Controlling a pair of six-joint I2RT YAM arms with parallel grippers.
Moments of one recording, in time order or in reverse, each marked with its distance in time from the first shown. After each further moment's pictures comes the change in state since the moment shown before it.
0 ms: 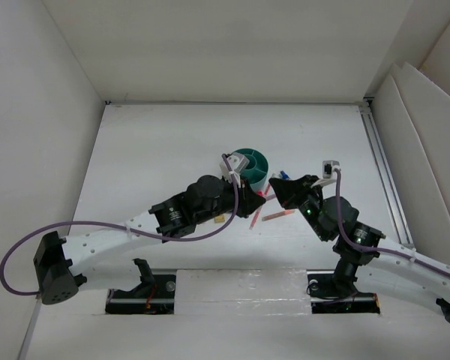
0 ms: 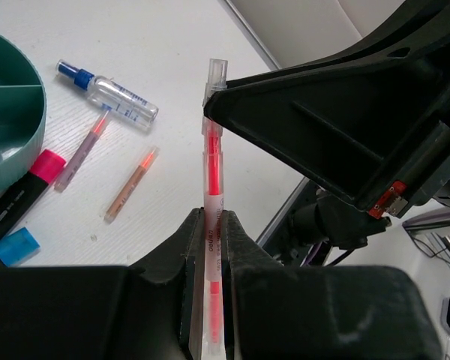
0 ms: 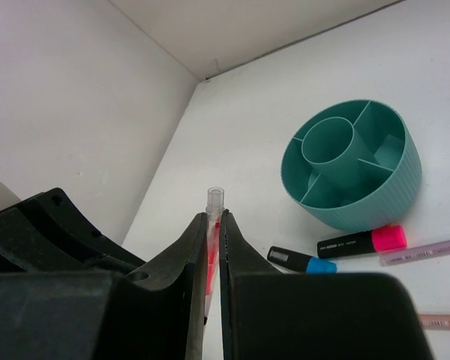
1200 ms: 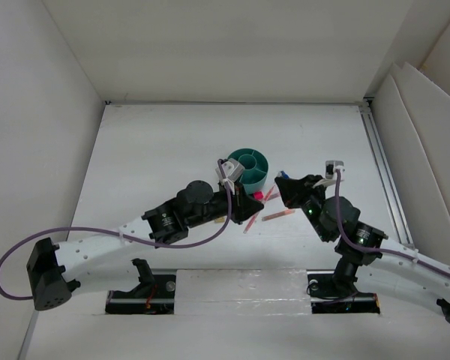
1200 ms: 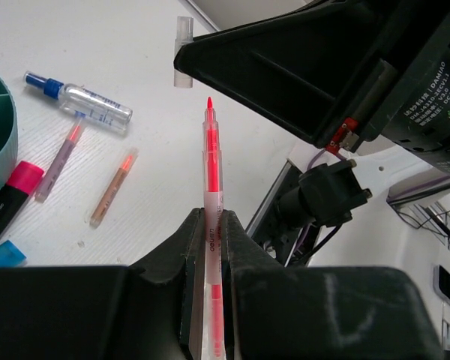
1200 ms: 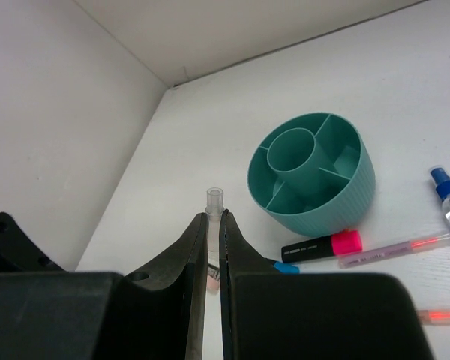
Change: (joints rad) left arm 0.005 -0.077 -0.094 0.083 0.102 0.052; right arm 0.001 -0.014 0.014 -0.044 0.077 -0.092
